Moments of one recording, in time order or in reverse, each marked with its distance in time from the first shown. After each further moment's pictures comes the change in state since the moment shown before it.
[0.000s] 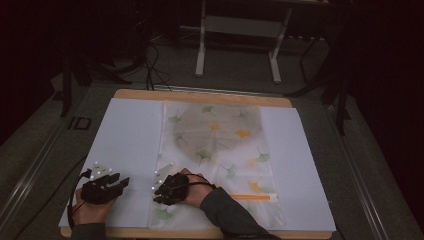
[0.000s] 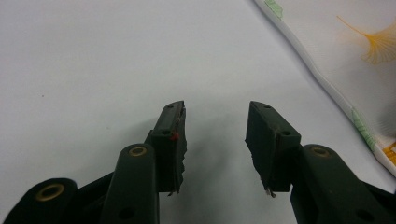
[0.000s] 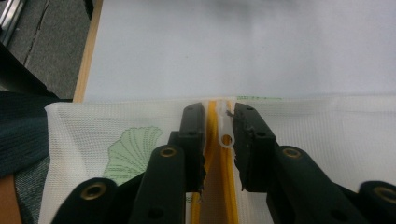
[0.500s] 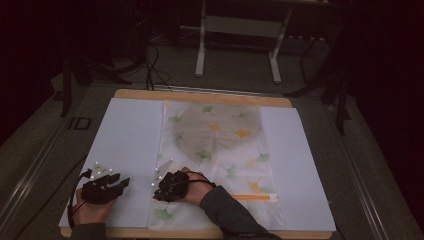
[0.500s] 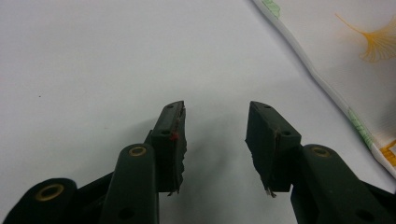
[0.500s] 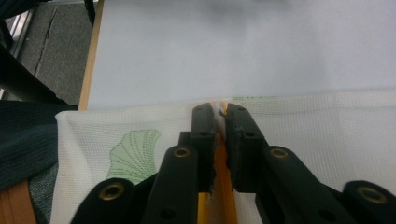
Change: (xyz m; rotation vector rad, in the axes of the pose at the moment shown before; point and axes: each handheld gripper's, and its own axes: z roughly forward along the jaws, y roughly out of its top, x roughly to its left) left arm -0.001 0.000 0.001 0.000 -0.007 0.002; right arm -0.005 0.003 -0.002 0.000 0.028 0.054
